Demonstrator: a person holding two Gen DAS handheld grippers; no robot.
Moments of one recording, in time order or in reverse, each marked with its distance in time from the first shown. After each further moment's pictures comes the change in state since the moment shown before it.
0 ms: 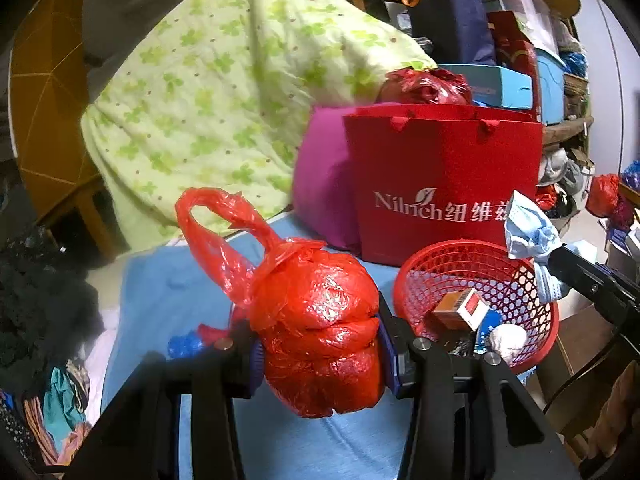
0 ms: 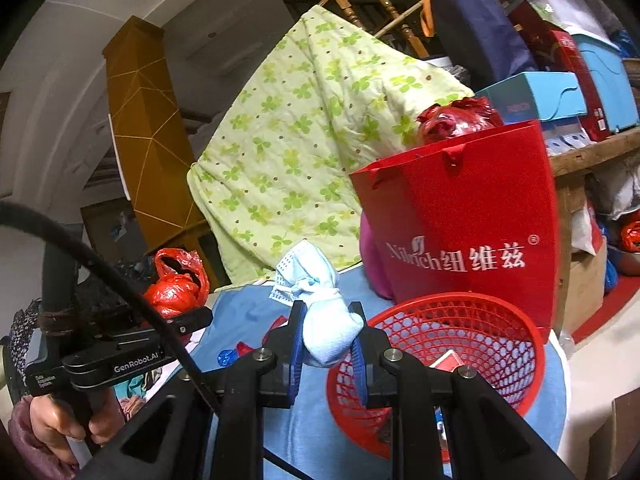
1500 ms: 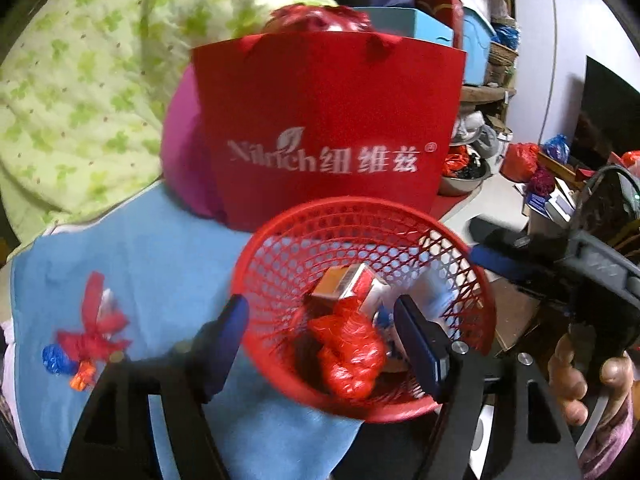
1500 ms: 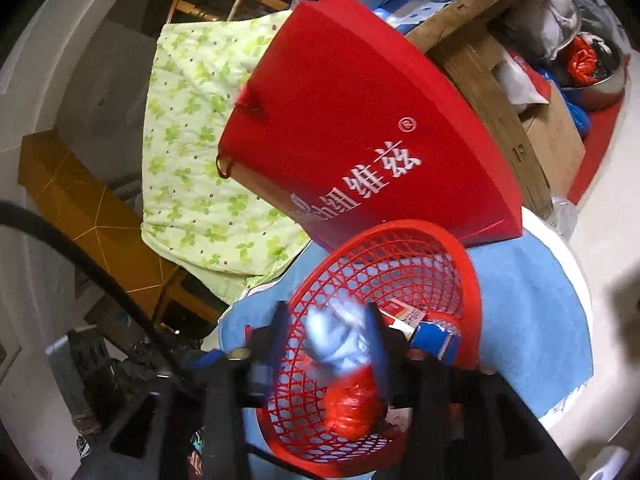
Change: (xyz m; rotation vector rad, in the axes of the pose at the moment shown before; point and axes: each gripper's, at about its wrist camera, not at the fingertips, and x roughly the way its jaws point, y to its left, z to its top) left arm 0.087 -0.079 -0.008 0.050 0.146 -0.370; right arm 0.027 -0.138 -0.027 0.497 0.097 -0.043
